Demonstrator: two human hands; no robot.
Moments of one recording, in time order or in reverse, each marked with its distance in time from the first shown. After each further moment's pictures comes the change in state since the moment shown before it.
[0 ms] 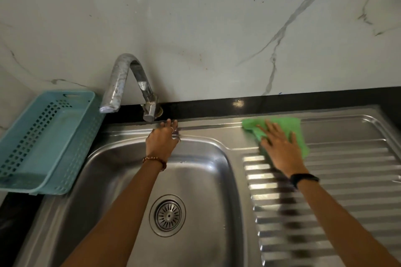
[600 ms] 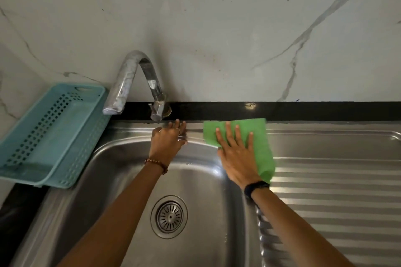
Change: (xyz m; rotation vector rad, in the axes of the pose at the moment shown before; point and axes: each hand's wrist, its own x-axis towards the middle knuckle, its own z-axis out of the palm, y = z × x) left_hand 0.009 -0.007 0.008 0.185 0.029 0.071; right_hand 0.020 -0.113 0.039 -0.177 0.001 -0.271
